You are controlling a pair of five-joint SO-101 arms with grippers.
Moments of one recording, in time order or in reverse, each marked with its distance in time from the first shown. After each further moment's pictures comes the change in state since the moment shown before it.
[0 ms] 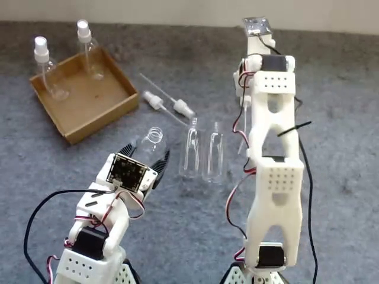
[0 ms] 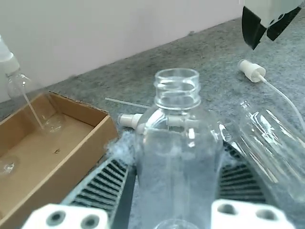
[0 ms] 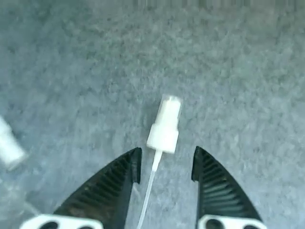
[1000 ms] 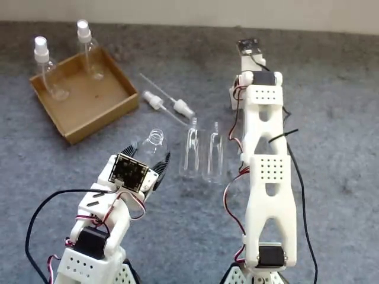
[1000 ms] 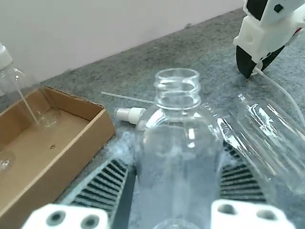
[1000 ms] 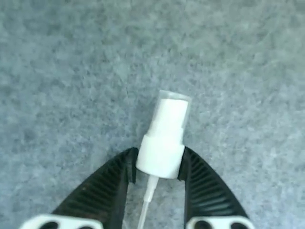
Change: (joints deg) left arm 0.4 0.0 1.6 -0.1 0.0; right arm 0.4 20.7 -16.0 0.0 0.0
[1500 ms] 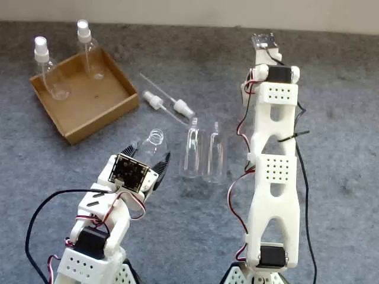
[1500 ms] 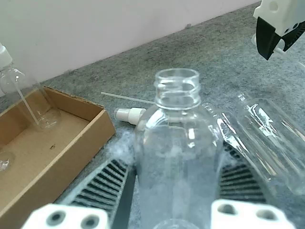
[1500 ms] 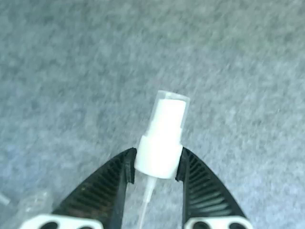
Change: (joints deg) left arm 0.0 0.0 0.0 0.0 0.0; right arm 2.8 -1.2 -13.5 16.3 0.0
